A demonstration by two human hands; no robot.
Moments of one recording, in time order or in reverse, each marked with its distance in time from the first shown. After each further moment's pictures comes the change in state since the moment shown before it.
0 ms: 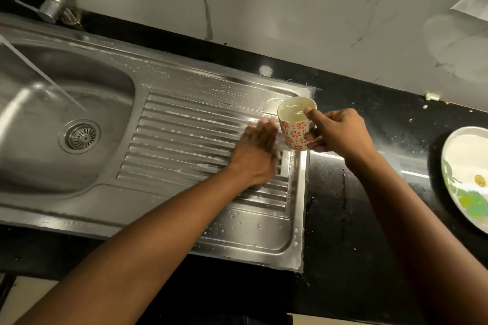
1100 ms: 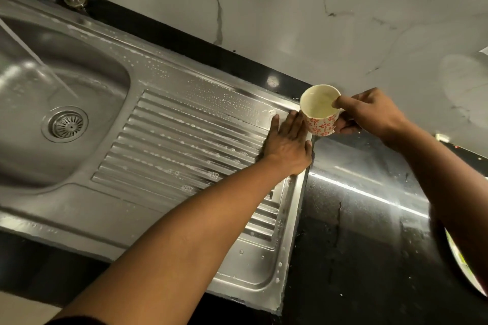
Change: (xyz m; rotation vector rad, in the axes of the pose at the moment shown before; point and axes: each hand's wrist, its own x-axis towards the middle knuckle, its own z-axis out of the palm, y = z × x) left_hand 0.114 0.045 -0.014 -0.080 0.052 -0.136; right_hand 0.115 -0.020 -0.057 -0.180 -0.159 -0.124
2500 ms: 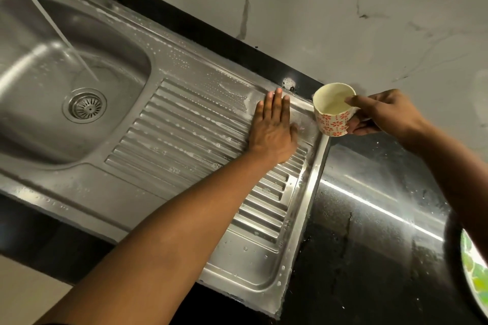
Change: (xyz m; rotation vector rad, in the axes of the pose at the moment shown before) left_hand -0.009 -0.060 -0.005 -0.065 0.185 -0.275; right_hand 0.021 -0.004 0.003 0.079 -0.102 -0.032
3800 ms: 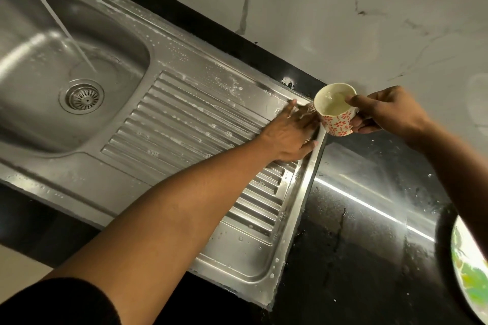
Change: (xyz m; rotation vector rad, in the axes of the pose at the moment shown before) left_hand 0.004 0.018 -0.009 0.224 -0.046 0.565; right_hand -0.005 0.002 -0.010 -0.144 0.021 -0.029
